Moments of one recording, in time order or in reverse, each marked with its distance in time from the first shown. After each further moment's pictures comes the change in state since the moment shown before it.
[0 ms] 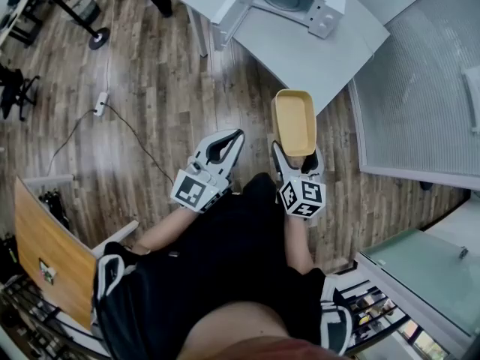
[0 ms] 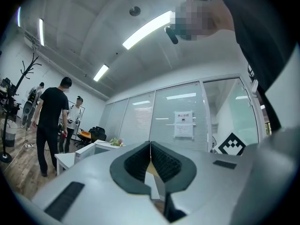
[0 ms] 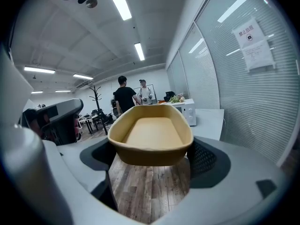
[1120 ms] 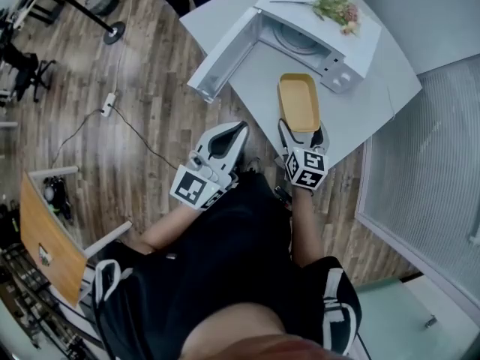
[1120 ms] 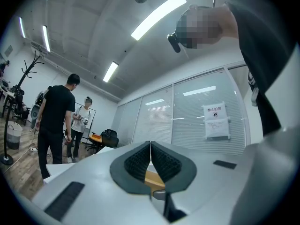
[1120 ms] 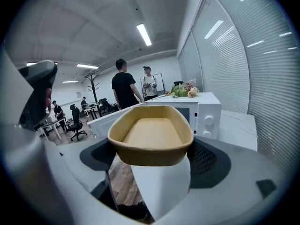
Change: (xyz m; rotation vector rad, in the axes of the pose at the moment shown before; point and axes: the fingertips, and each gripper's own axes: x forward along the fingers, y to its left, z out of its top) left arm 0.326 0.187 -0.014 0.032 -0.038 0.160; right arm 0.397 -0.184 0.104 -0.100 0.135 0.124
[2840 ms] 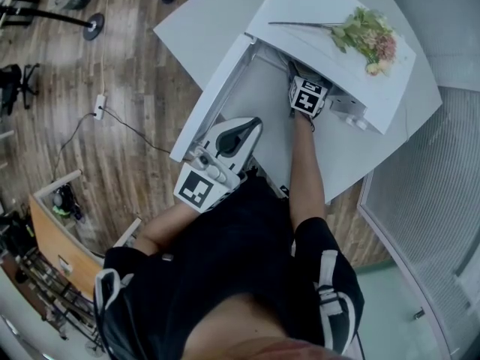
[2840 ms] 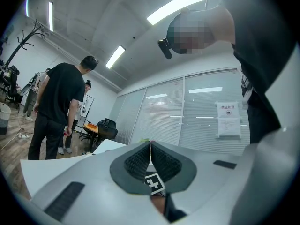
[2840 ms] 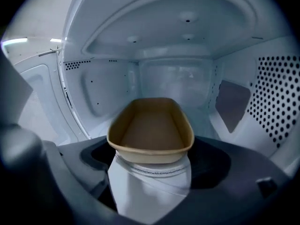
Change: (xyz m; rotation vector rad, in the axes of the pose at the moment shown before) left arm 0.212 0.189 -0.085 -0.120 0.091 -0.051; right arm 0.427 -0.153 0.008 -0.010 0.196 -0.235
